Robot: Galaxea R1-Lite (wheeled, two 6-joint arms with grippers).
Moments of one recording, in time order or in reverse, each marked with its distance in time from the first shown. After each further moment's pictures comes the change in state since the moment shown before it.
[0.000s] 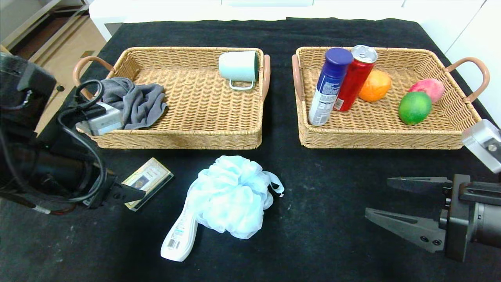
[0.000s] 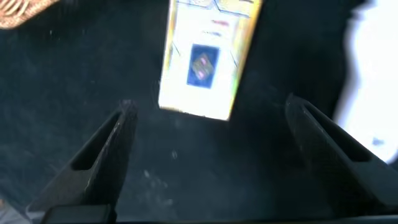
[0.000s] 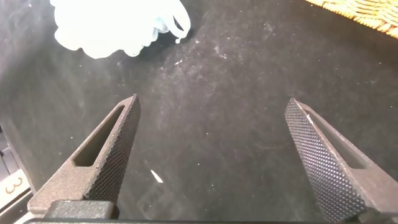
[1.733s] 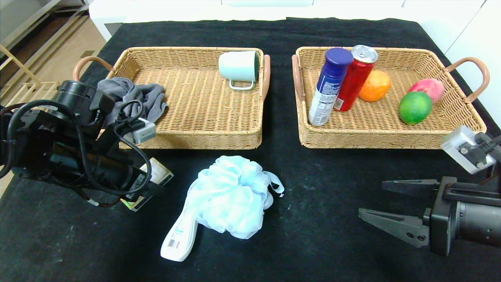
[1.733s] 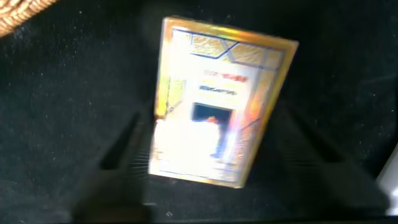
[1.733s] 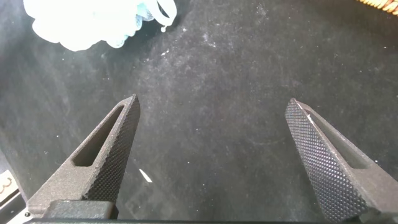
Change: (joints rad) left arm 0.004 0.156 0.026 -0.137 -0.003 -0.010; right arm -0.022 0.056 0.000 -0.004 -0.003 -0.006
